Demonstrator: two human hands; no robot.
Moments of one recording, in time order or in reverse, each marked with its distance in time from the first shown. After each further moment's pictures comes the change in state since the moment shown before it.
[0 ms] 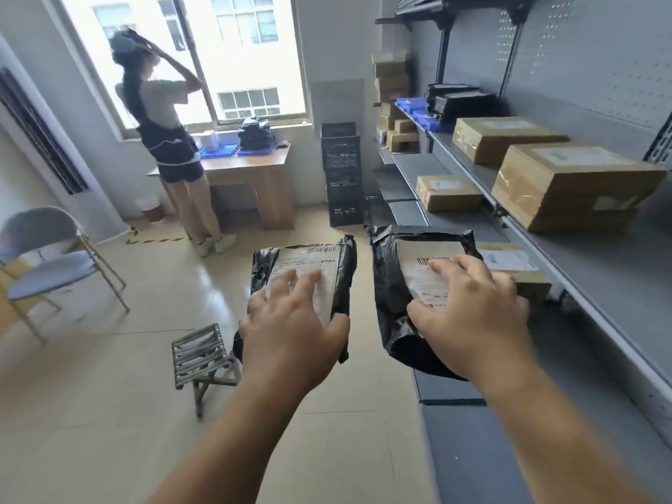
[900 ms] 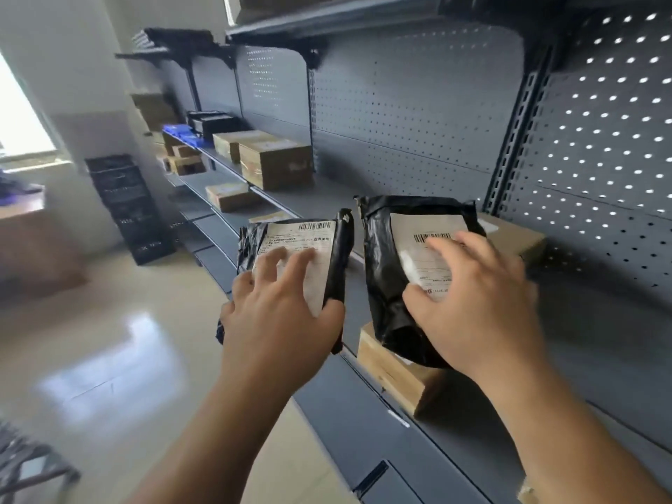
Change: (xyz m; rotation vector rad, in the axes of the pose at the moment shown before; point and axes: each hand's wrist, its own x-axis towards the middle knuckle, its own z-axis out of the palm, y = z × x) left_hand -0.369 0.090 -0.072 -0.226 -0.131 0.653; right_hand -0.453 0.080 -0.204 -0.183 0.414 0.488
